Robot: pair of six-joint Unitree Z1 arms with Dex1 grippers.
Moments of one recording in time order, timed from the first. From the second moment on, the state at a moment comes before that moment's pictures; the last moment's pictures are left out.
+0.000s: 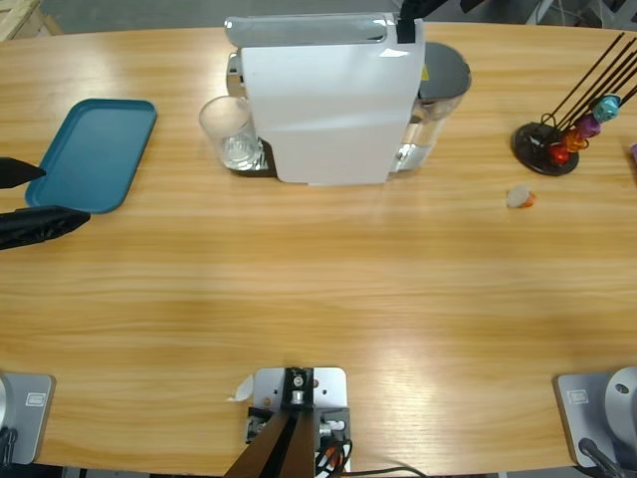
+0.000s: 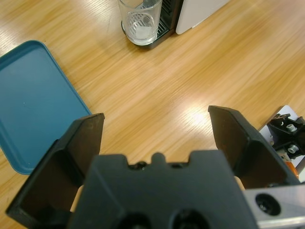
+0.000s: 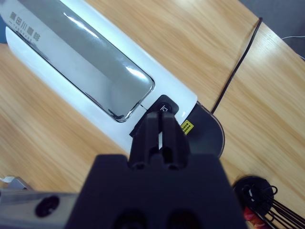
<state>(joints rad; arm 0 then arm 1) -0.69 1.04 -0.76 0.49 -0.03 -0.06 0.60 1.77 -1.70 0.87 0.07 -0.10</state>
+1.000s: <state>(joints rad) -0.69 1.04 -0.76 0.48 -0.03 -0.06 0.69 1.58 -1.57 0.84 -0.05 -0.09</state>
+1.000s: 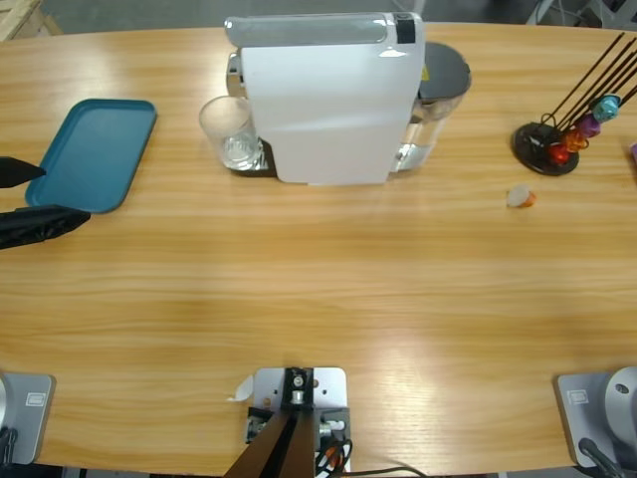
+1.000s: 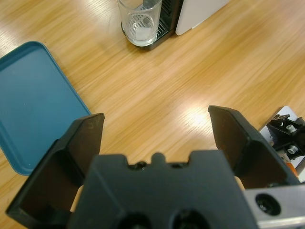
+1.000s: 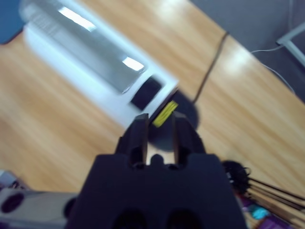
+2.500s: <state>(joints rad) -0.69 1.04 -0.72 0.40 -0.05 -0.06 0.87 1.20 -0.61 0.13 0.04 0.06</state>
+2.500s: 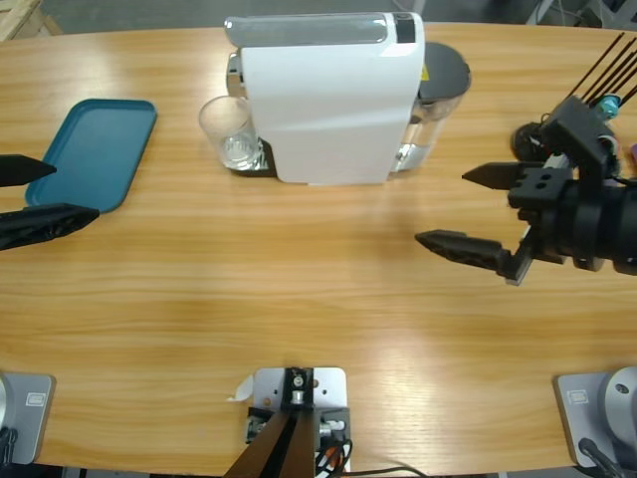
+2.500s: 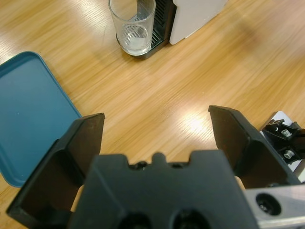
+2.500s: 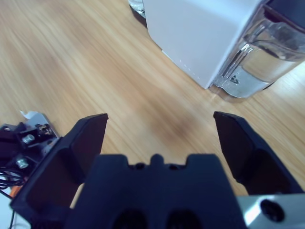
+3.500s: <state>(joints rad) -0.69 1.04 -0.72 0.39 -0.05 -0.06 0.87 1.26 -0.59 0.11 0.02 0.05</state>
